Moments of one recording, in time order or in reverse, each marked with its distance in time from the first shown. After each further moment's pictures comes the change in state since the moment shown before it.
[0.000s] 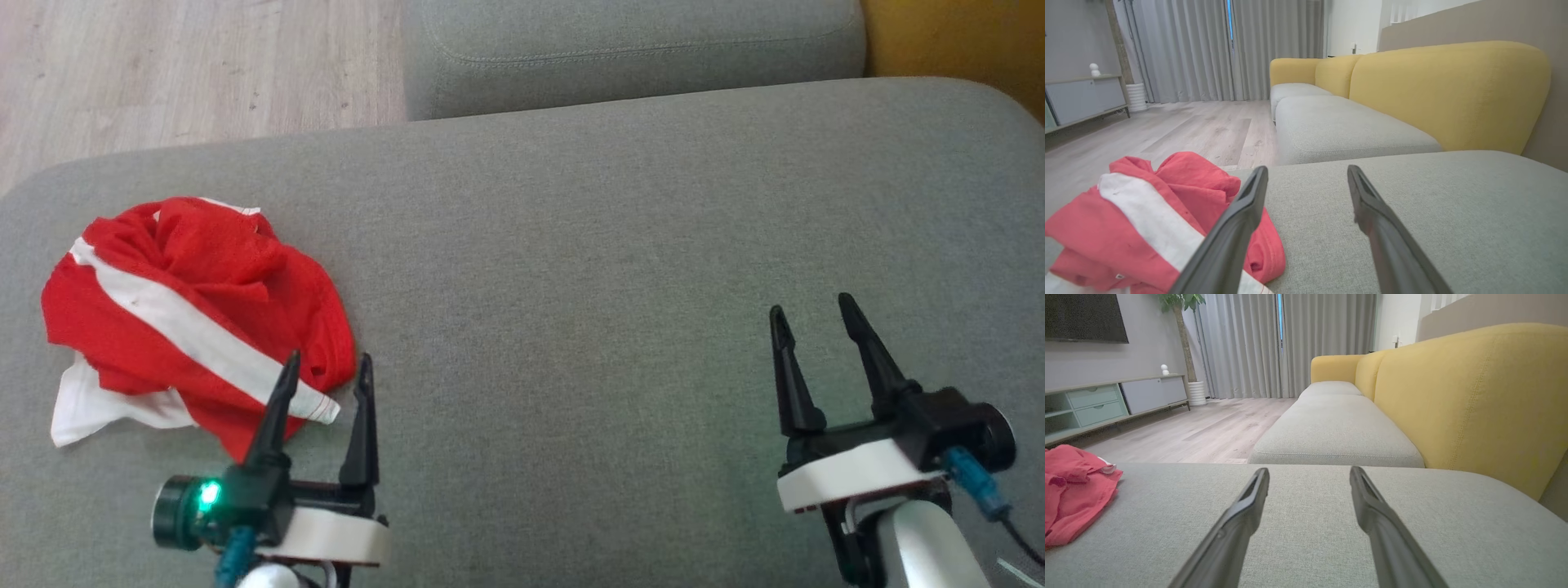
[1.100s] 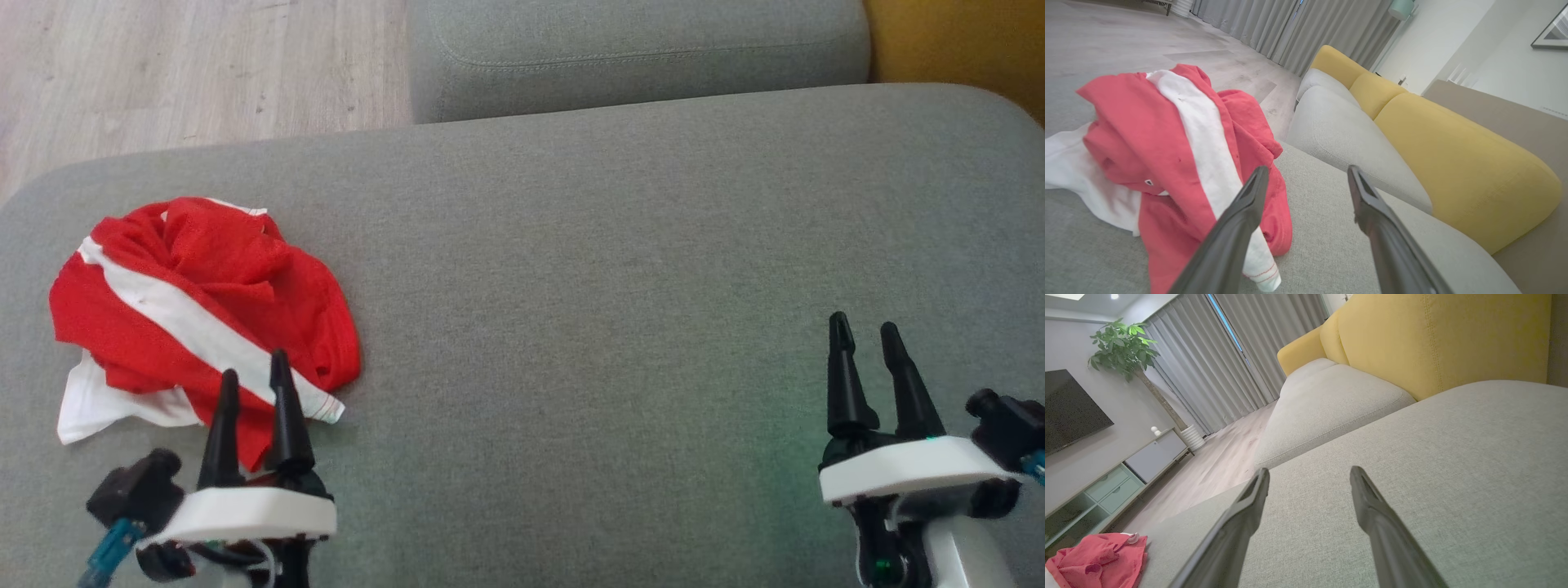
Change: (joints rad) left arm 0.019 -0.102 0.214 0.015 -0.410 -0.153 0.098; right arm 0.020 0.001 -0.060 0.026 0.449 0.000 0.099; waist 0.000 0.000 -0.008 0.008
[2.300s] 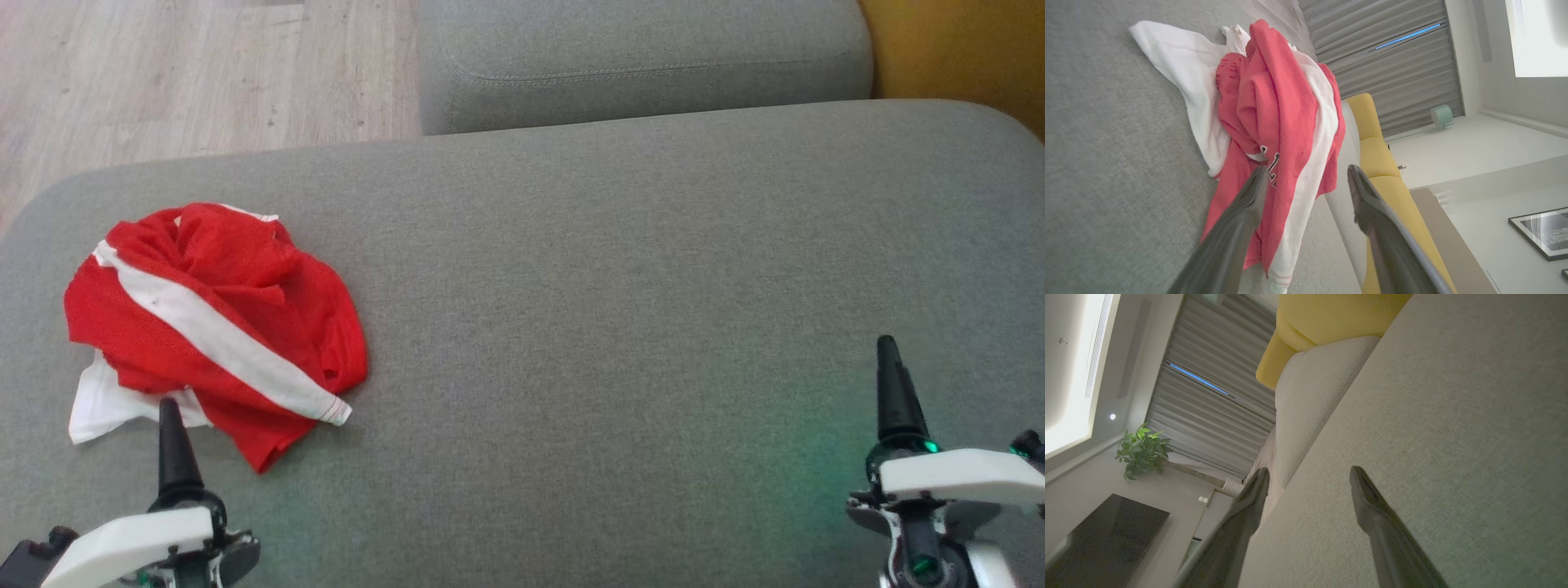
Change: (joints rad) left arm -0.001 -0.012 0.190 0.110 -0.665 -0.077 0.100; right arm 0.001 0.000 -0.058 0.076 0.574 0.000 0.099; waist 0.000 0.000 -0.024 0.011
